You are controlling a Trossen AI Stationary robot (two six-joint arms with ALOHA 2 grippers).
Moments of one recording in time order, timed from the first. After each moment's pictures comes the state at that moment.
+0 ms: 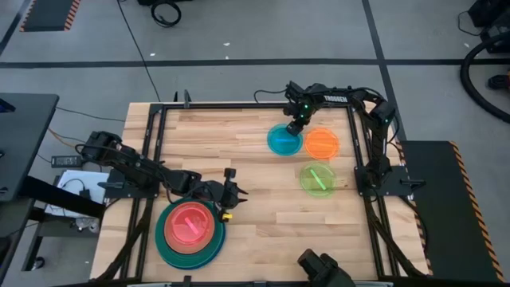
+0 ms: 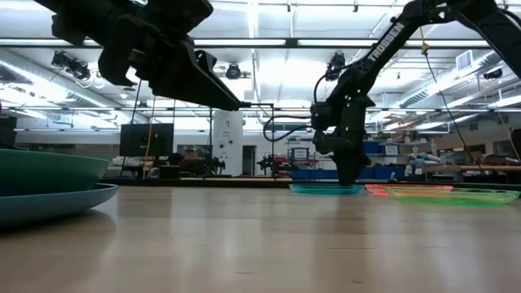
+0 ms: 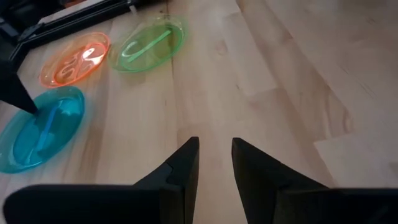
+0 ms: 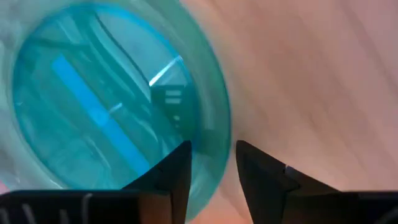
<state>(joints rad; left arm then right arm) -0.30 1.53 0.71 0.28 -0.30 0.14 -0.79 1.97 1.31 -0.80 -0.21 -0.13</state>
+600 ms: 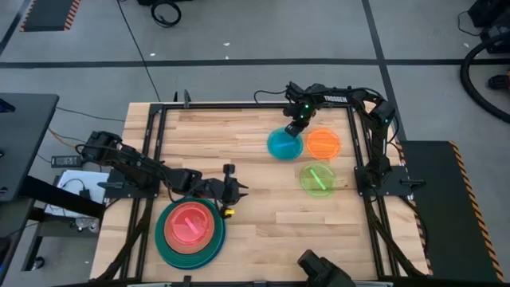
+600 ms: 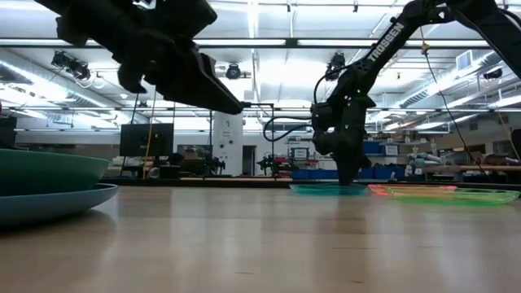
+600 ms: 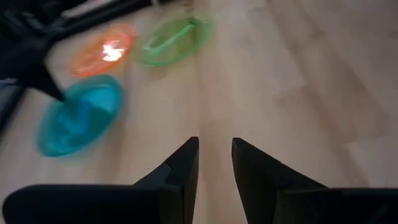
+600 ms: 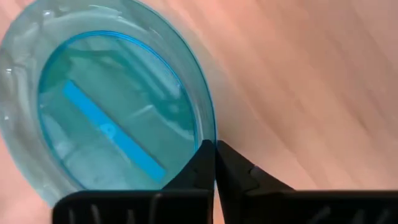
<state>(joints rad) -0.28 1.53 0.71 0.28 -0.36 0.14 -0.79 1.97 1.31 -0.82 -0.30 -0.10</state>
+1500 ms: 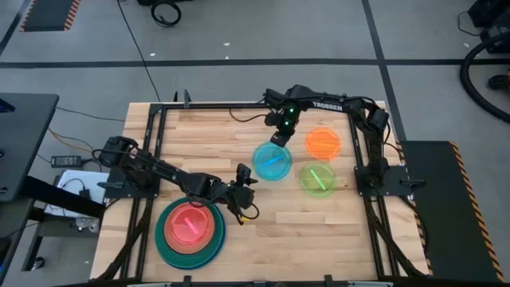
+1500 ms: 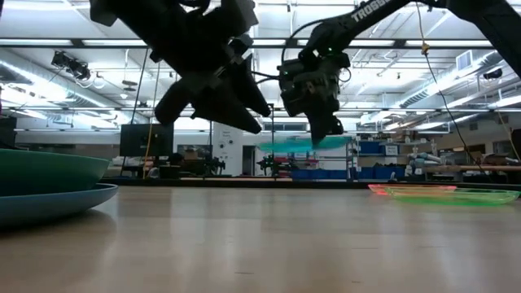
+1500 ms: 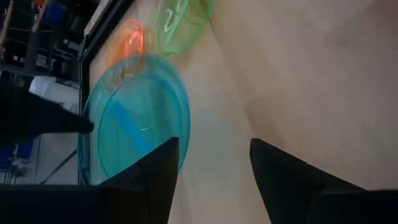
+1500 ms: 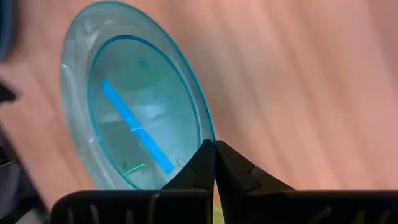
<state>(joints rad) -0.29 1.72 0.99 0.00 -0.56 0.51 -0.52 1.97 1.62 -1.15 -0.44 -0.01</state>
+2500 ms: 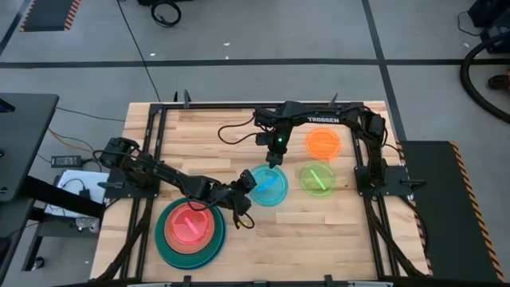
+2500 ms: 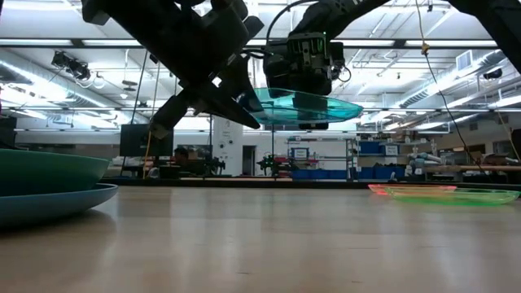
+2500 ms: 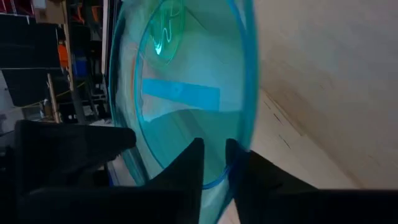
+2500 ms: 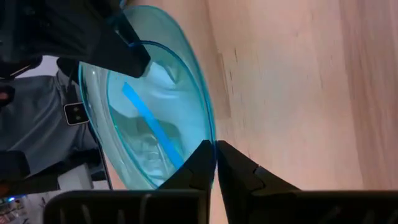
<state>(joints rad) -0.32 1.73 0.99 -0.01 -0.65 0.94 -0.33 1.97 1.62 -1.09 -0.68 0.00</state>
